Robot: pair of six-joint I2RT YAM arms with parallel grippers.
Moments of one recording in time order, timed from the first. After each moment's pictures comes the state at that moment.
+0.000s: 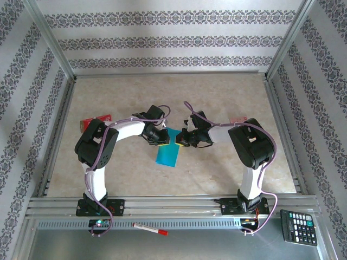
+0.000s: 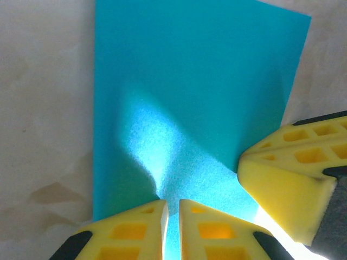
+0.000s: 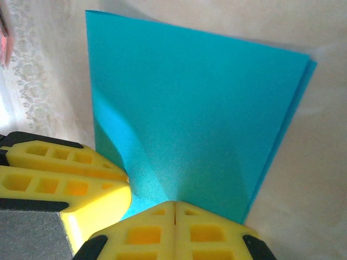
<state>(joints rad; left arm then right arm) -0.51 1.94 1.19 -0.48 0.42 -0.53 0.49 1.90 0.90 0.02 -0.64 0.78</state>
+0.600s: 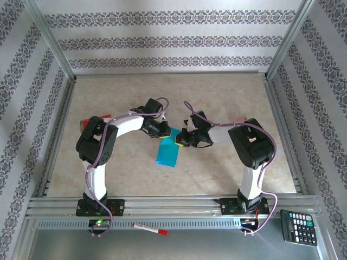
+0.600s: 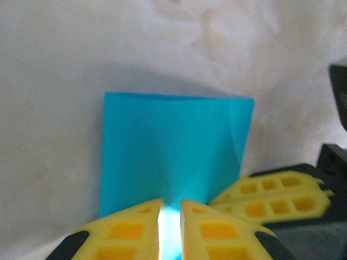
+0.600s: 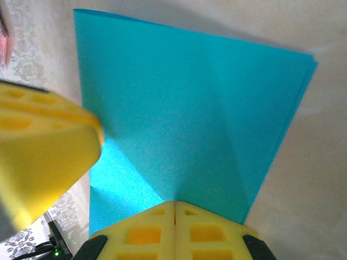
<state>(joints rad) -0.46 1.99 1.29 -0.45 0.46 -0.54 0.49 1.90 0.90 0.02 -0.64 0.78</state>
